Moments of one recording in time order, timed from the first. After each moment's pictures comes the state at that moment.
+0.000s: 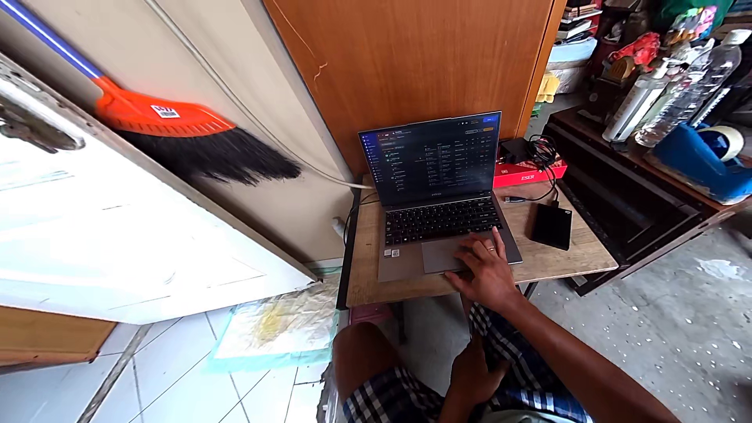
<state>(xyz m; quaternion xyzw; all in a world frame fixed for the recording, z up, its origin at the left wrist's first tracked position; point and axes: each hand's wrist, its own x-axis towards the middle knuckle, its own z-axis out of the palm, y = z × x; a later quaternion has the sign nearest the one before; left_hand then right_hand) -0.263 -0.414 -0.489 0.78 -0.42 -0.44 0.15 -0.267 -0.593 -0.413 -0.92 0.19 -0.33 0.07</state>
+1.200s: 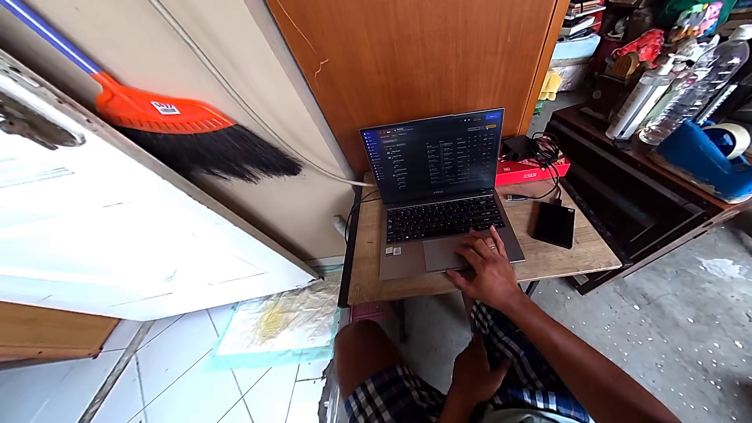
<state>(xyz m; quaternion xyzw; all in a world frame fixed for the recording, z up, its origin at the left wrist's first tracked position) -0.264 -0.414 -0.488 0.78 -0.41 -0.44 0.16 -0.266 -0.594 -0.414 -0.92 0.19 -0.33 0.09</state>
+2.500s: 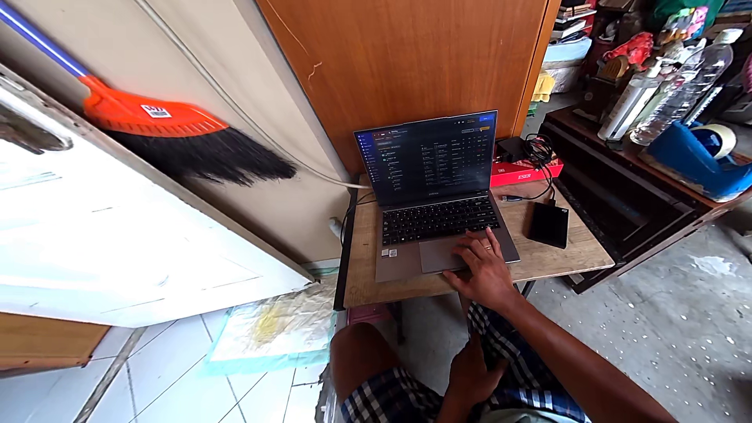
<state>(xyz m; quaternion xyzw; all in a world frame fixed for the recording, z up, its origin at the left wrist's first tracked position) -0.264 -0.413 -0.490 0.78 -0.42 -0.44 0.15 -0.266 -0.593 -0.412 -0.92 0.20 -0.33 0.09</state>
